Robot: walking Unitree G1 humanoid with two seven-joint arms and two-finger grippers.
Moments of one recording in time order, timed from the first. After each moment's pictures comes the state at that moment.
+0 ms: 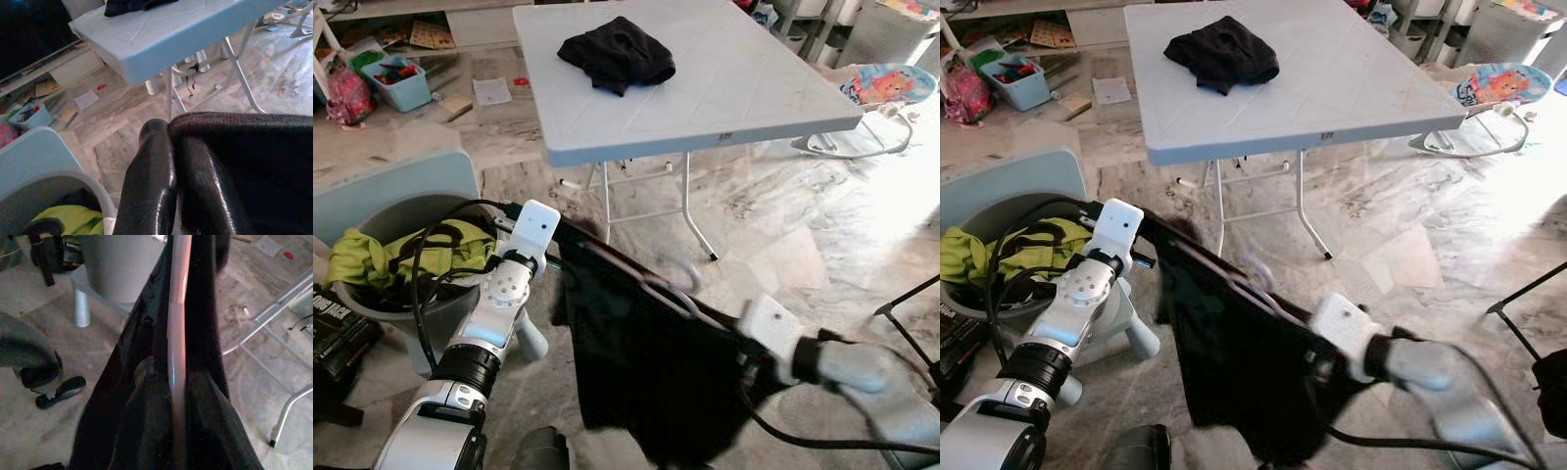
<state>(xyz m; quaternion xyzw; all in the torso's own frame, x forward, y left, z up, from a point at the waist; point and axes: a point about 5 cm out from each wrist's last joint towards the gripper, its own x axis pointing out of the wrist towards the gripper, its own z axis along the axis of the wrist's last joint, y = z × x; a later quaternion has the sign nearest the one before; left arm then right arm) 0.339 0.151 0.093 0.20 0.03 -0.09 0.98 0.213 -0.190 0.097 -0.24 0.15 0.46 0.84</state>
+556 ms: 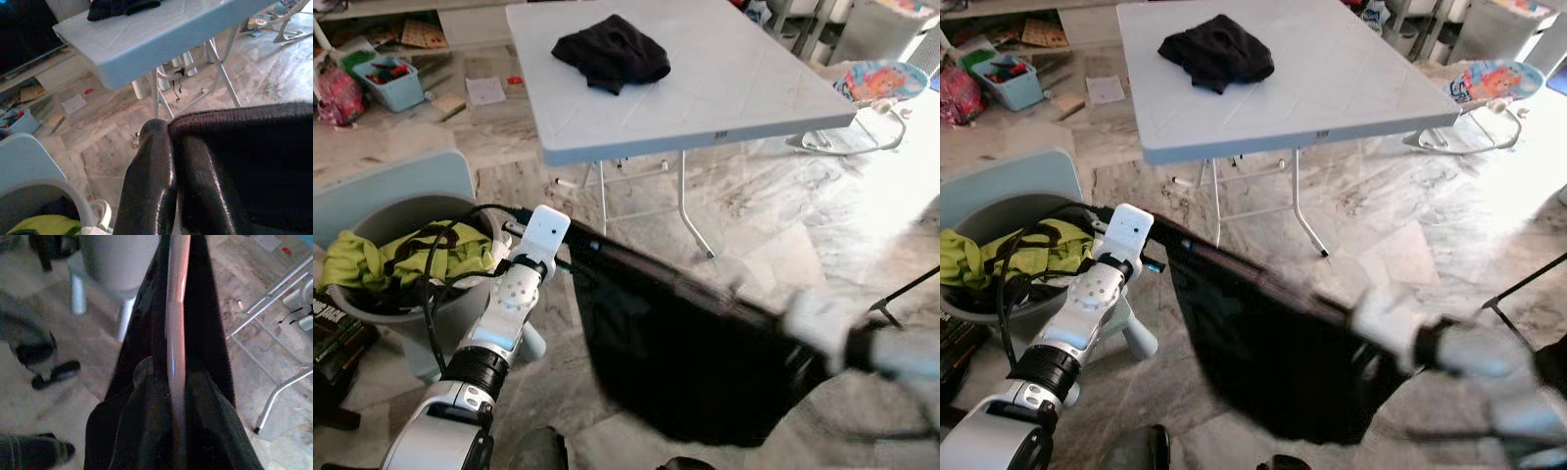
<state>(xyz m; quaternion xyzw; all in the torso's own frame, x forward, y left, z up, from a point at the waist) 0.338 0.139 0.089 0.19 0.02 -0.11 0.98 0.221 -0.239 0.130 -0.23 0.15 0.47 0.84</state>
